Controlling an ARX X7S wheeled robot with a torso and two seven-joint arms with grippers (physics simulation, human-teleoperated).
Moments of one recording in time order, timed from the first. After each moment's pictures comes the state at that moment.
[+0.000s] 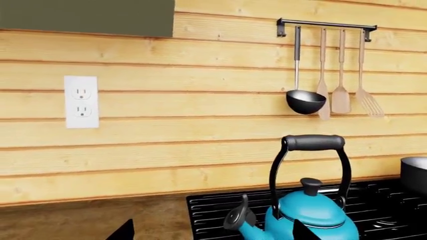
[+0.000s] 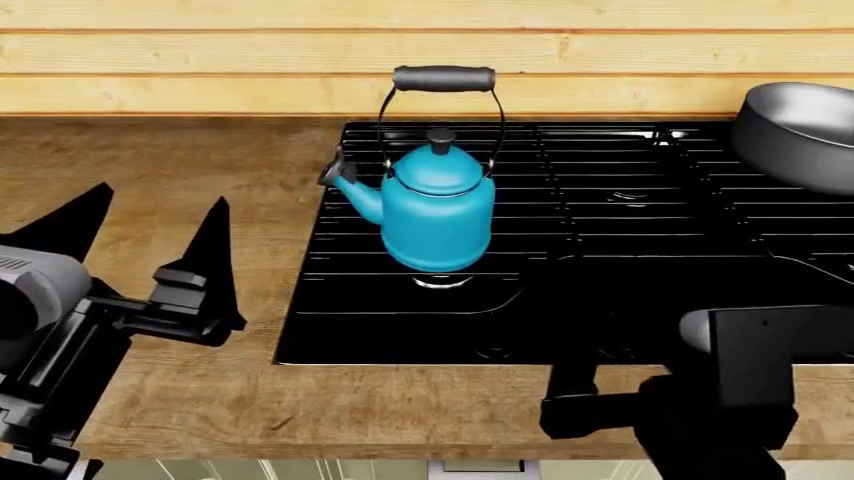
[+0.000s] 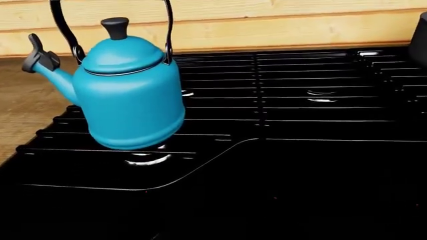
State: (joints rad) left arm -0.80 -1.34 1.08 0.70 -1.09 0.30 -0.75; right arm 0.33 0.89 -0.26 -0.85 1.49 0.65 0.99
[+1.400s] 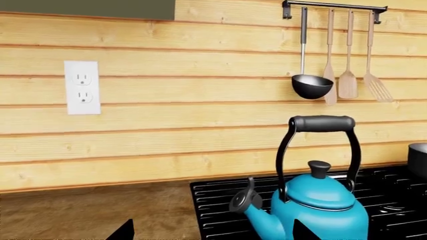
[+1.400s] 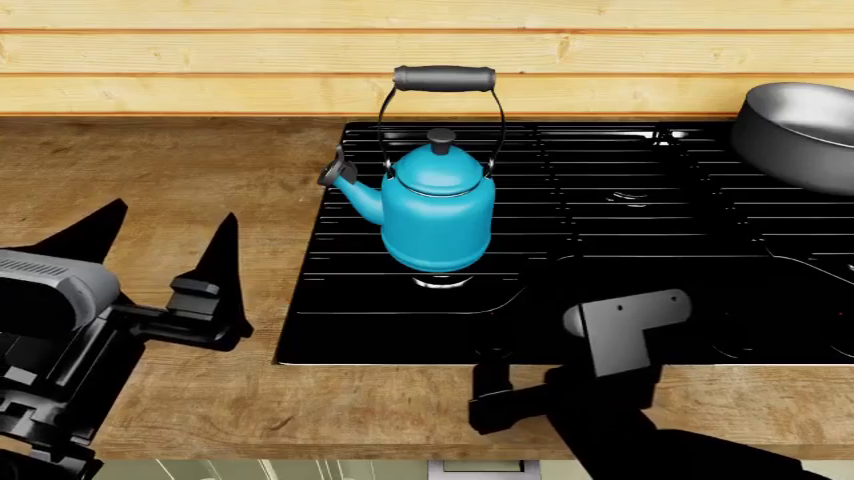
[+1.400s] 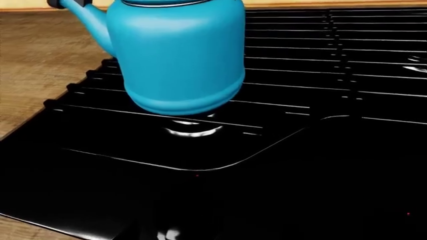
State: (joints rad) left arm -0.77 -1.30 1.09 0.65 -1.07 0.29 -0.73; right arm 0.47 0.67 -0.50 -0.57 1.27 0.73 0.76
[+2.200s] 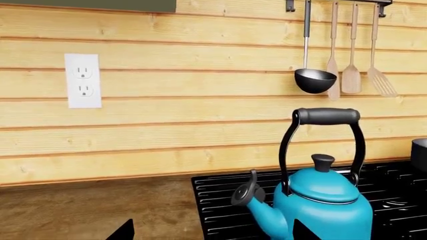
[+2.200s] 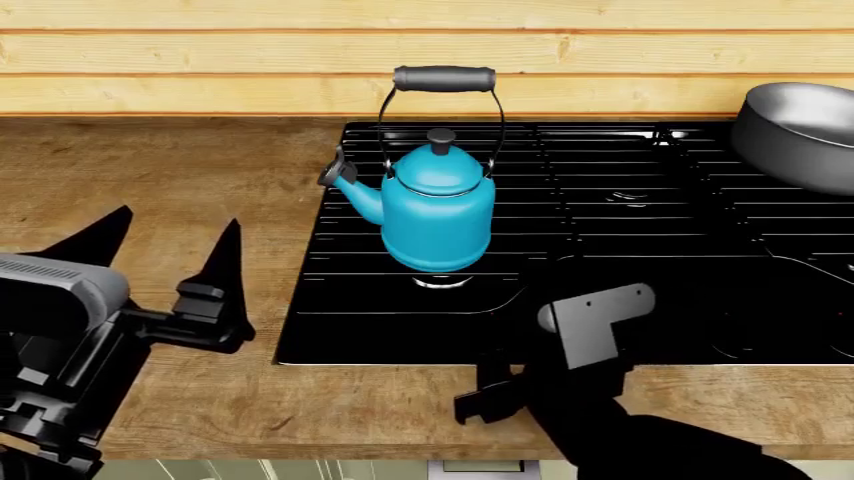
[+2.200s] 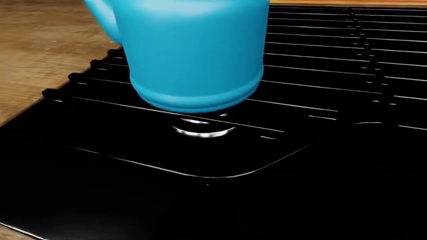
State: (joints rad) left arm -0.75 -1.29 1.09 0.62 -1.07 0.30 -0.73; right arm 0.51 0.61 -0.57 -0.46 1.14 0.71 0.64
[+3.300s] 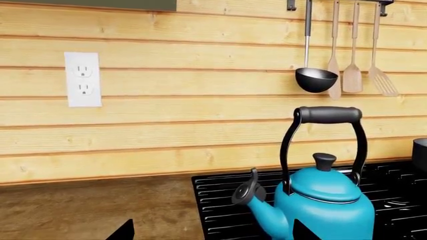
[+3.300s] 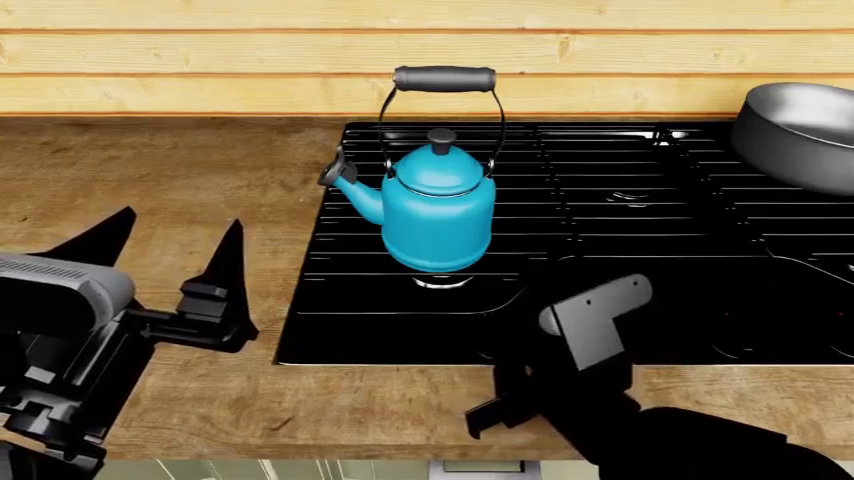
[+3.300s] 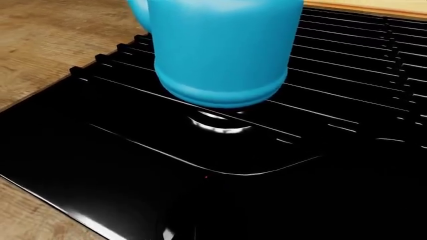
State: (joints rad) left arm -0.74 -1.27 1.08 0.61 -1.06 0.29 -0.72; right arm 0.56 0.70 -0.61 -0.46 1.13 0.73 0.49
